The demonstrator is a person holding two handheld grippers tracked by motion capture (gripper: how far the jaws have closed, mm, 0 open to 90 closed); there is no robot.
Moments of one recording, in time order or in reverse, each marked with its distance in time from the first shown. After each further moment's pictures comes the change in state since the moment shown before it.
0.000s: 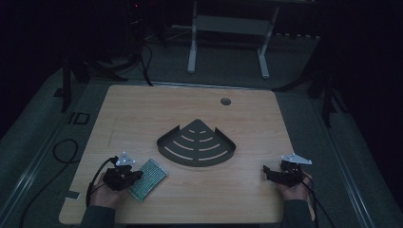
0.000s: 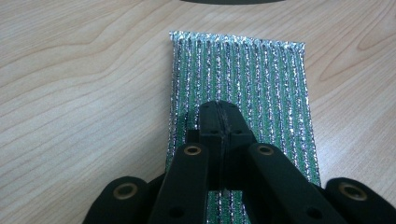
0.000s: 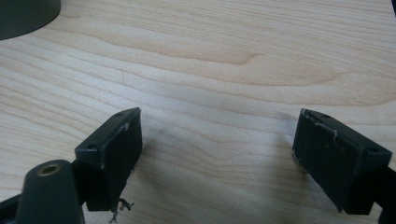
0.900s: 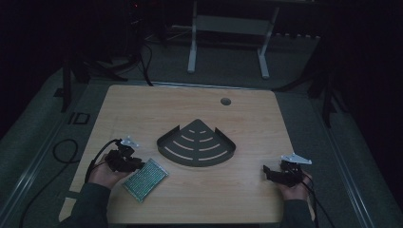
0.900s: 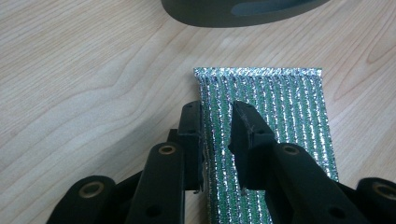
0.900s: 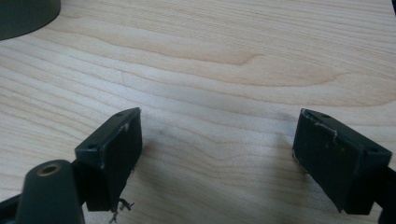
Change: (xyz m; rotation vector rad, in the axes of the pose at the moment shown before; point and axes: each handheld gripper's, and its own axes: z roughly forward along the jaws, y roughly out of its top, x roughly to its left) left arm 0.031 0.047 0.005 0.143 -0.070 0.085; right arm 0.000 0.000 0.000 0.000 0.001 0.000
